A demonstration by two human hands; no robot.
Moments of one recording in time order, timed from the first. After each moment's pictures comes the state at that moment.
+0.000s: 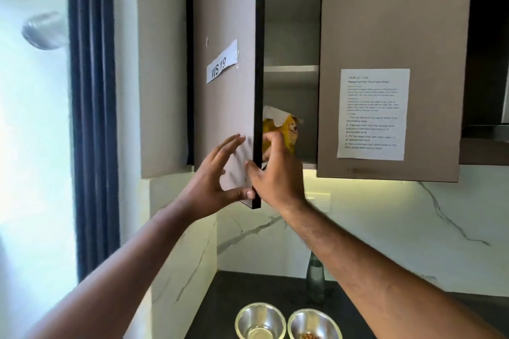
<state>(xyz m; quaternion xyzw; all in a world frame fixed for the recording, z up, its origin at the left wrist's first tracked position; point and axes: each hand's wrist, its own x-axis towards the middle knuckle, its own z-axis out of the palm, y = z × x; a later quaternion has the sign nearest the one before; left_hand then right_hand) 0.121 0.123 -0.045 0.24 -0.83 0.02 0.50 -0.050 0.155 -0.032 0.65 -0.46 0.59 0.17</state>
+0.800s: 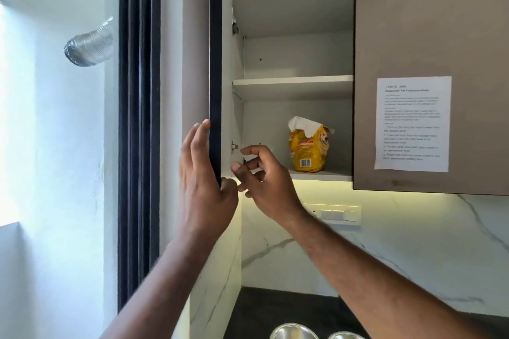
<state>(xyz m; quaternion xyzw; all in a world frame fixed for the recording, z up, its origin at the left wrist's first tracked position) 0.181 0.170 -0.038 0.33 -0.65 0.11 0.68 0.047 0.131 -0.030 0.72 -0.35 0.59 -0.07</state>
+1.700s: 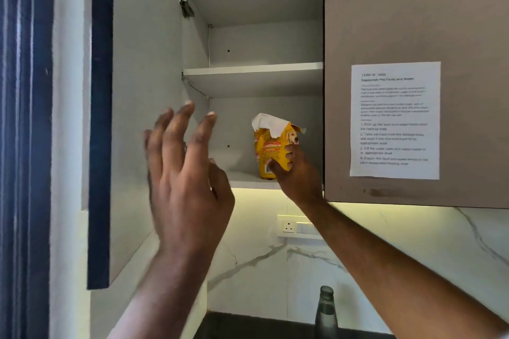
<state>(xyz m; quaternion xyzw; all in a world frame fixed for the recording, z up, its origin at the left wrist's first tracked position) 0.031 0.107 -0.027 0.38 -0.54 0.32 0.68 -0.163 -0.047 -0.024 0.62 -0.50 0.60 0.09</state>
